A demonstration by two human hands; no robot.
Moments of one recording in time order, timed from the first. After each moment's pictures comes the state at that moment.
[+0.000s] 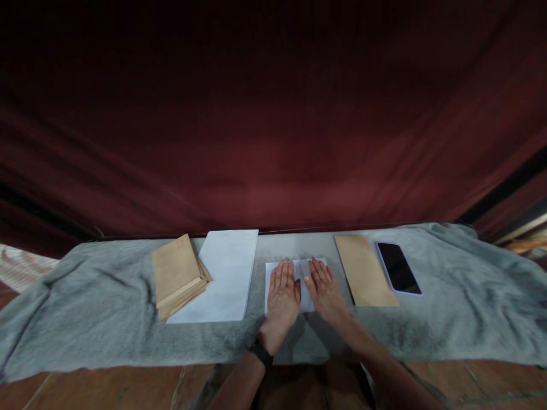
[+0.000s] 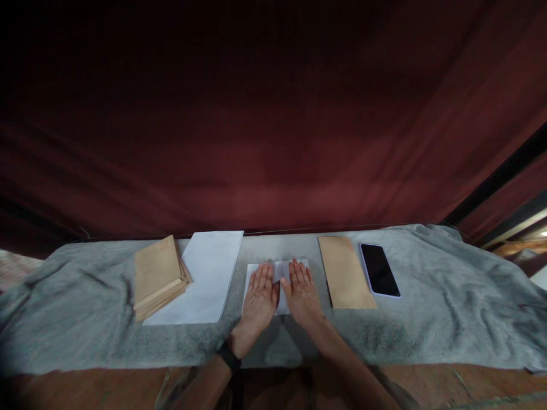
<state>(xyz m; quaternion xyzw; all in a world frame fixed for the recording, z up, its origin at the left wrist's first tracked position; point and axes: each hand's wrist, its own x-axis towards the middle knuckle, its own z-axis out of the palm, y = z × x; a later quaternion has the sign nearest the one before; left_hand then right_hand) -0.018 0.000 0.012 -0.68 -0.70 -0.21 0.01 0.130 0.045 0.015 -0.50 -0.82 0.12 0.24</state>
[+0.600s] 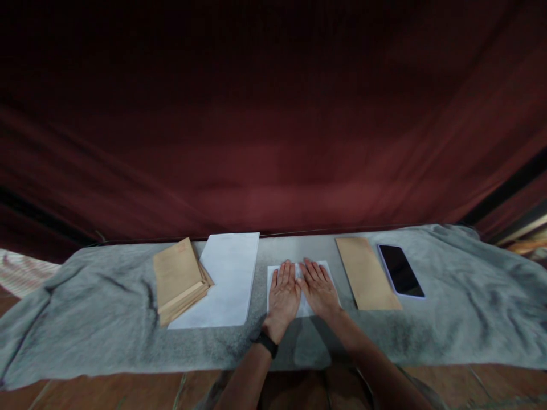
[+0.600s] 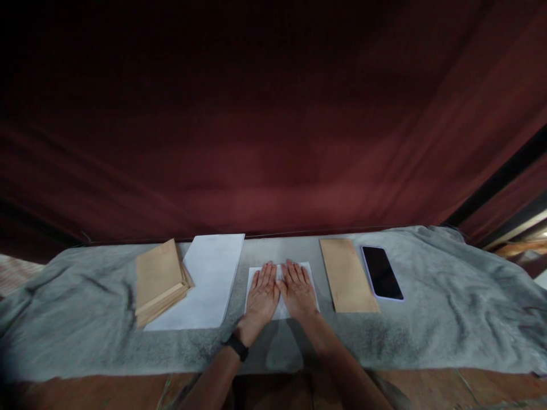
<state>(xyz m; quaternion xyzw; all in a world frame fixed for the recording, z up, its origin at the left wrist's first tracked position) -0.026 0.019 0.008 -0.69 -0.70 -0.15 -0.01 0.110 0.060 -0.002 -0.48 -0.85 0.04 0.21</state>
